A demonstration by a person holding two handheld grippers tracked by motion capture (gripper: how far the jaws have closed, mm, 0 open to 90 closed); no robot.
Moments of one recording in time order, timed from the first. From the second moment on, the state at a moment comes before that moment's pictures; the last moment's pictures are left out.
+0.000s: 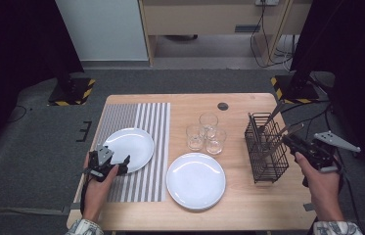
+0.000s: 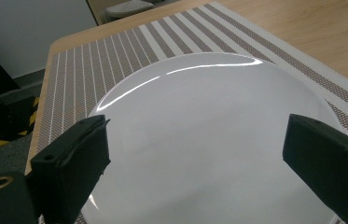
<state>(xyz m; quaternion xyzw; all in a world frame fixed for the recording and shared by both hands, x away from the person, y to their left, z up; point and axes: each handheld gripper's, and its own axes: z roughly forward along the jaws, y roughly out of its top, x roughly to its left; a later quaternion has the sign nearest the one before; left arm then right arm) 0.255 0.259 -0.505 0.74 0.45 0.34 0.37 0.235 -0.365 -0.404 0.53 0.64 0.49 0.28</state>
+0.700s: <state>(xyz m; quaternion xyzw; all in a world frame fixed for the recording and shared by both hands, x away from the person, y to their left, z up) 0.255 0.258 -0.506 0.74 0.45 0.34 0.37 0.244 -0.364 -0.409 0.53 0.64 0.49 0.28</state>
